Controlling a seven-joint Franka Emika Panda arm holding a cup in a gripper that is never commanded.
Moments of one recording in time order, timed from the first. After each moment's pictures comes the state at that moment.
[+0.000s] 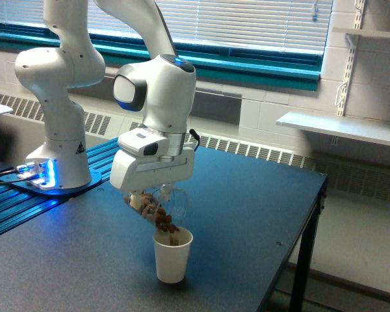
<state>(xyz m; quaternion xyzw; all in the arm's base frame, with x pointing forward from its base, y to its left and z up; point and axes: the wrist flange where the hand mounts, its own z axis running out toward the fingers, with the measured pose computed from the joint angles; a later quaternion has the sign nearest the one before) 0.443 -0.207 0.241 0.86 -0.50 -0.02 0.07</state>
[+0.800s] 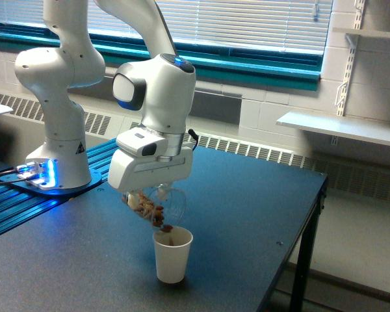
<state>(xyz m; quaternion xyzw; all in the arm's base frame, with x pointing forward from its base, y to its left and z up) 0.440 -0.210 0.241 0.86 -0.50 -0.03 0.07</state>
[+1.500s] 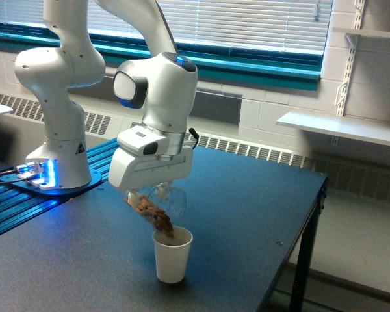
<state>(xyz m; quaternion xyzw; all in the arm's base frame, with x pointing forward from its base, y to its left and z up) 0.444 -0.212 0.246 0.87 -0.49 -0.04 0.07</state>
